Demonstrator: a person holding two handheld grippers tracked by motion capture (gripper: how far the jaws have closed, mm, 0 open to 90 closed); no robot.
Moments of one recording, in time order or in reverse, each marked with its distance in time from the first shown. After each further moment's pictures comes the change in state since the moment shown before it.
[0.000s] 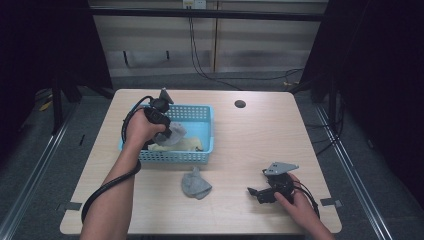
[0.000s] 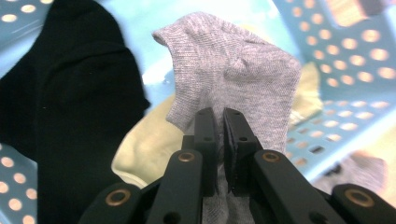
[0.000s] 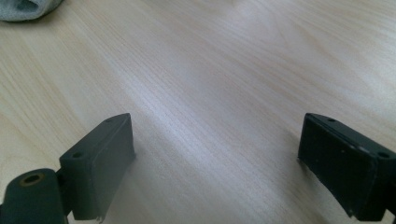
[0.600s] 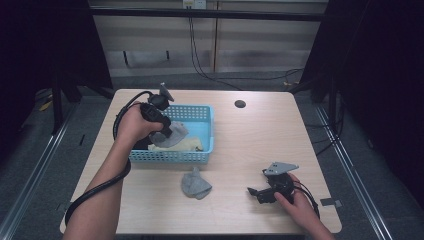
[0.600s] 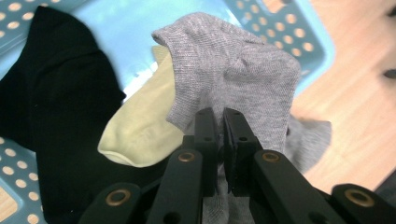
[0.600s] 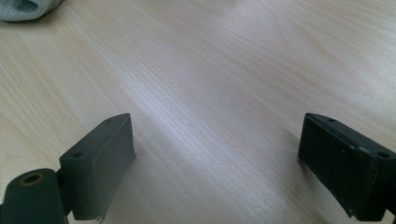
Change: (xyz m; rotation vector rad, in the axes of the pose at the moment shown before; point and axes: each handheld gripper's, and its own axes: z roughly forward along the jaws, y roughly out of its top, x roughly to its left) left arm -0.023 -0.007 -0.037 0.000 -0.042 0.093; right arm 0.000 0.000 0.000 0.000 0.000 0.000
